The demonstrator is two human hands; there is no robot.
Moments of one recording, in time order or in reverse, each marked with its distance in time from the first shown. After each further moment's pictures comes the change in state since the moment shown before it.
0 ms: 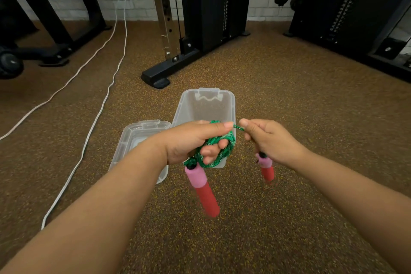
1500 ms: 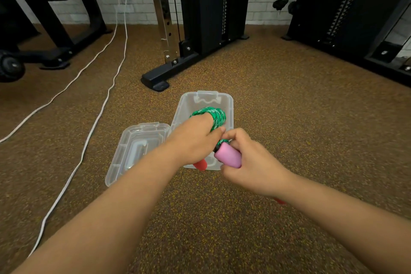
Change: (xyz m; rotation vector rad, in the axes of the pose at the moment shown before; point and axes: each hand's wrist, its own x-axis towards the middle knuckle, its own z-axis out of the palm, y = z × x) left_hand 0.017 -0.005 0.003 1.065 0.582 0.195; right_hand -0.036 -0.021 0.037 -0.299 -0.045 -0.211
